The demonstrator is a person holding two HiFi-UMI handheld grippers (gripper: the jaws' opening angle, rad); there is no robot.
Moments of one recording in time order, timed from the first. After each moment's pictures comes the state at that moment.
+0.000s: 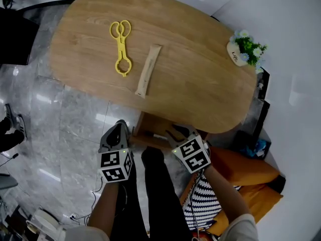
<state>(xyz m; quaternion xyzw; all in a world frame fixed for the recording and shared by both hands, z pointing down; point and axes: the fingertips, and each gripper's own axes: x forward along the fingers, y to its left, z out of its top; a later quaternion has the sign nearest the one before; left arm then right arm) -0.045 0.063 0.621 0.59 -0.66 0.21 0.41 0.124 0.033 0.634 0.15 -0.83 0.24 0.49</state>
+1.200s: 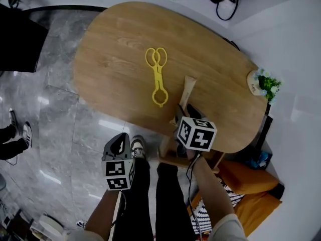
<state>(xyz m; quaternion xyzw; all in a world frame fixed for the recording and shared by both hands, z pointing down) -0.186 0.026 0.613 0.61 -0.63 0.23 0.41 -0.021 -0.138 0.625 0.44 -0.73 0.36 0.38</state>
